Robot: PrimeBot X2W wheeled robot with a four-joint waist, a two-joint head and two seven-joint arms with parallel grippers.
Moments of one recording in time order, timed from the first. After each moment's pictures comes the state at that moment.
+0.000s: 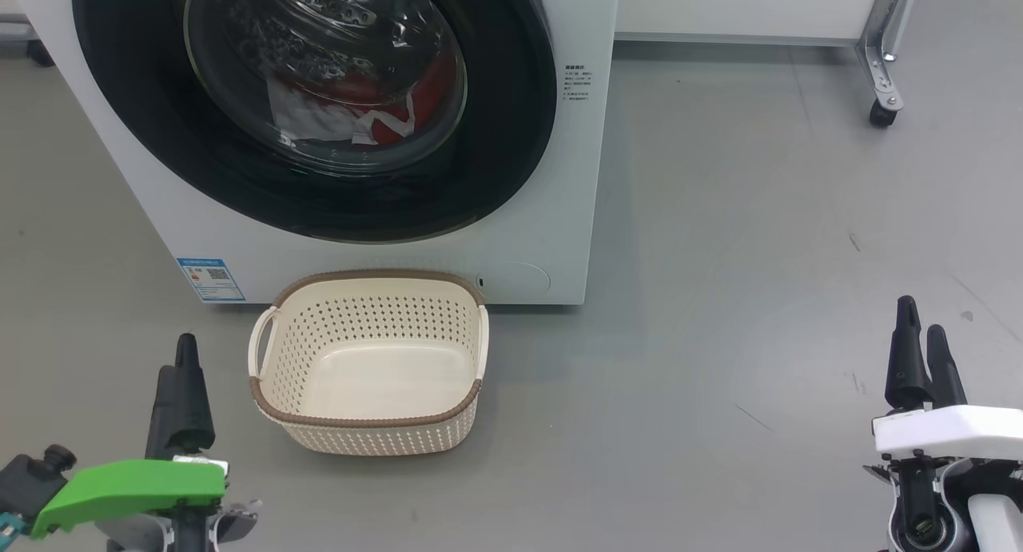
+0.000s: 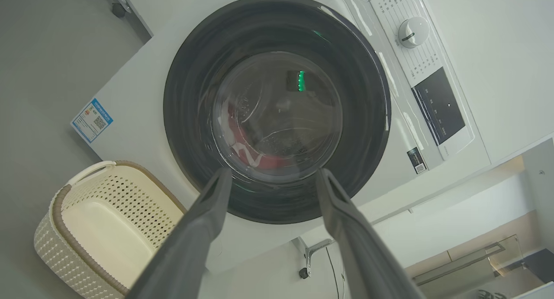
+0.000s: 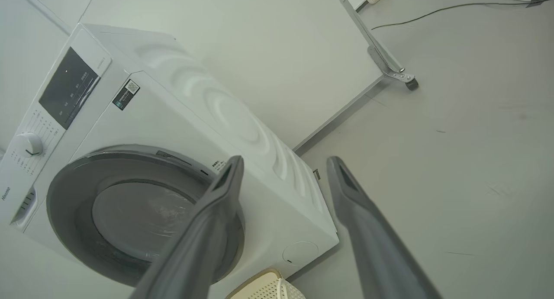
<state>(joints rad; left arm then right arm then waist) -0.05 0.02 0.02 0.15 -1.18 -0.12 -0.13 -0.01 -0.04 -0.08 0.11 0.91 0.11 -0.12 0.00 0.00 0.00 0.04</state>
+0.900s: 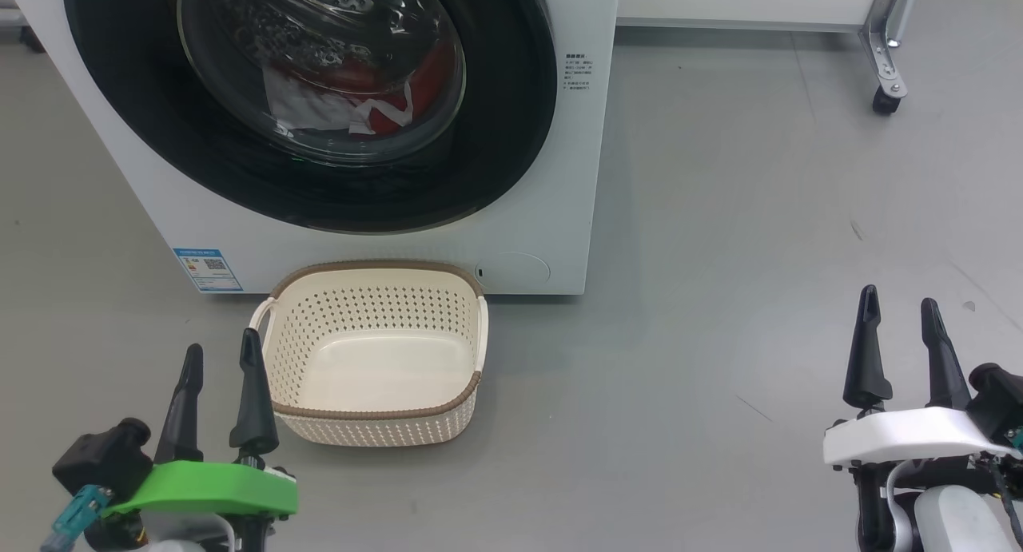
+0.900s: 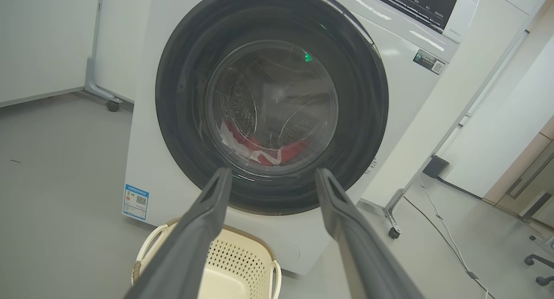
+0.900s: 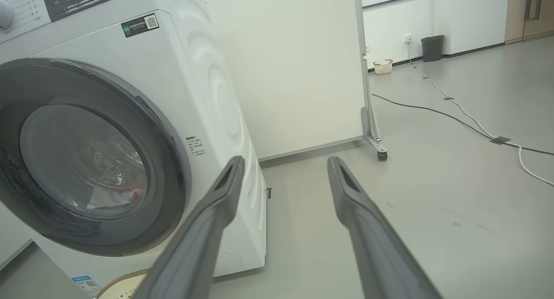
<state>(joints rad) -0.04 0.03 -0.07 0.14 -0.63 -0.08 -0.22 -0.01 -0.05 0.00 0.08 0.43 0.03 -0.22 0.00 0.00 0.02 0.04</state>
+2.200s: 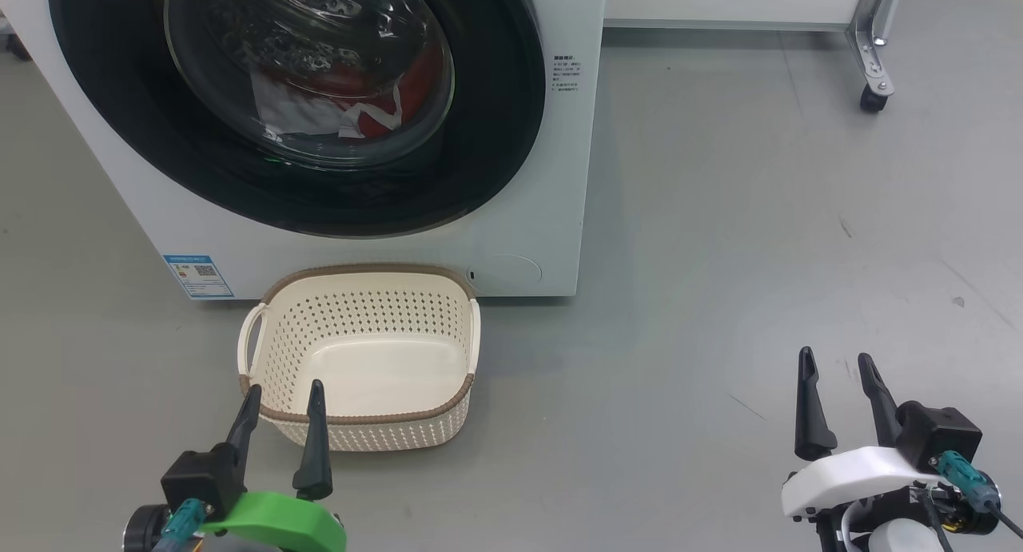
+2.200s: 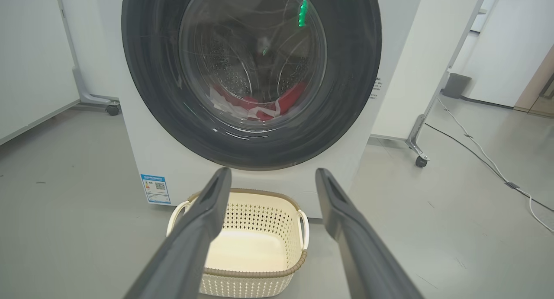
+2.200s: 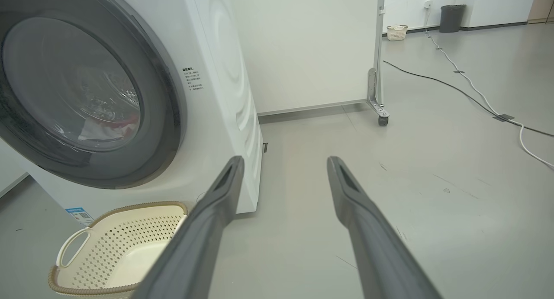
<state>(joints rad) -0.03 0.04 -0.20 0.26 -0.40 0.01 -0.25 0.00 -0.05 0.08 0.26 0.36 0.03 -0.25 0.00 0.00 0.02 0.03</state>
